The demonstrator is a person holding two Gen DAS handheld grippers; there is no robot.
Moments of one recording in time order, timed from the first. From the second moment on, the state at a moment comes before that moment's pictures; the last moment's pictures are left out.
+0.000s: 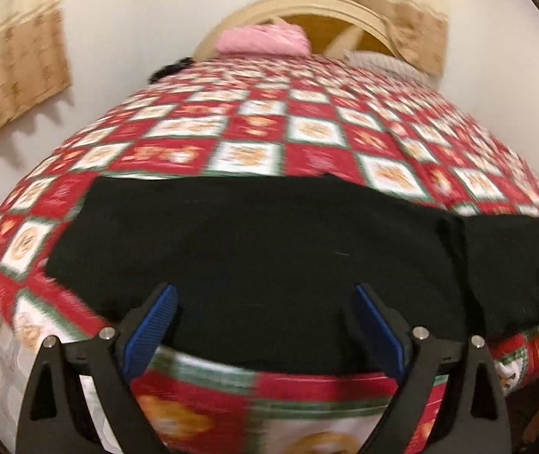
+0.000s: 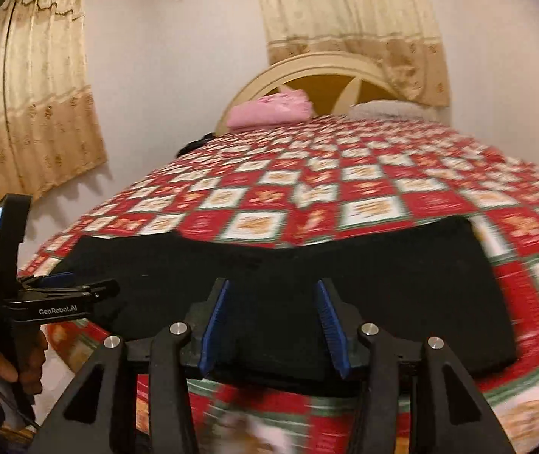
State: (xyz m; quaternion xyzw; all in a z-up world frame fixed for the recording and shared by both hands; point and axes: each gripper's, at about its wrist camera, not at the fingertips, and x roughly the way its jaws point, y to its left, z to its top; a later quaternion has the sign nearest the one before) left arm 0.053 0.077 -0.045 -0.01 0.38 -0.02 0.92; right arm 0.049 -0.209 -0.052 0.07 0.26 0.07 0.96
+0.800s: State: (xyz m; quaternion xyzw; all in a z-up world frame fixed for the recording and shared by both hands) left arm 0.076 0.236 -0.079 -0.32 0.33 0.07 0.89; right arm 0.063 -0.138 -0.100 -0.01 0.28 0.11 0.95
